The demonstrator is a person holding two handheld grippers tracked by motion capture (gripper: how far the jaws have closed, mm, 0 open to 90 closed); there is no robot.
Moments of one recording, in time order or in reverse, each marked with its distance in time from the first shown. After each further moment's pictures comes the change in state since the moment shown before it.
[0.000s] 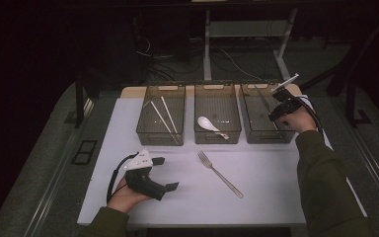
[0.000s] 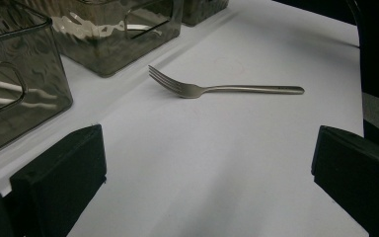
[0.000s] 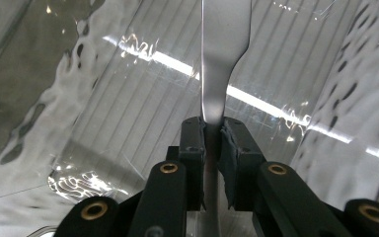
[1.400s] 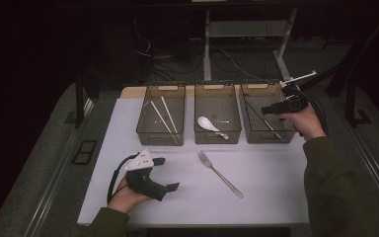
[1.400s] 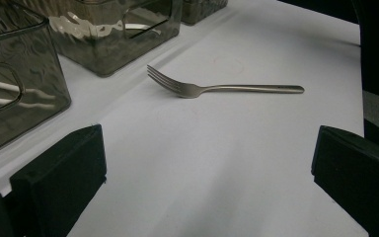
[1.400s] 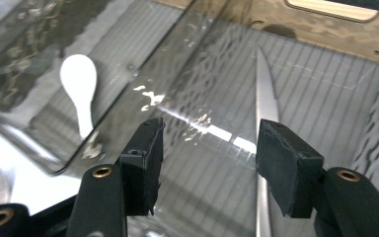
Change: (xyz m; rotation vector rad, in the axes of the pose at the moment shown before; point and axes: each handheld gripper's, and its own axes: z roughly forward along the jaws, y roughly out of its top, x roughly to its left) left arm -0.002 0.000 0.001 0.005 0.003 0.003; right arm 0.016 -0.018 -0.049 -0.303 0.182 0.000
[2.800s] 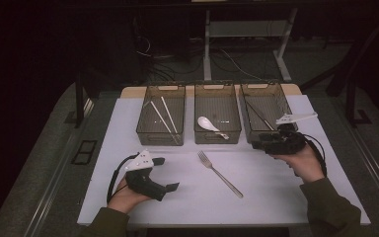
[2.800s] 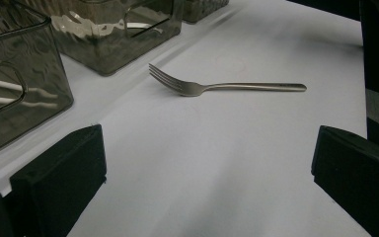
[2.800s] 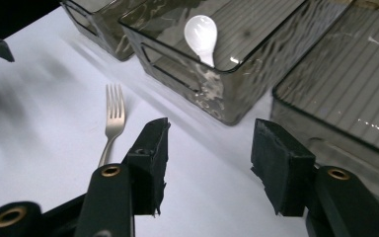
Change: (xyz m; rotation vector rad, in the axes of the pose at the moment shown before) left arm 0.000 0.000 -0.001 0.002 0.009 0.008; right arm 0.076 -0.095 -0.019 -0.126 0.179 -0.144
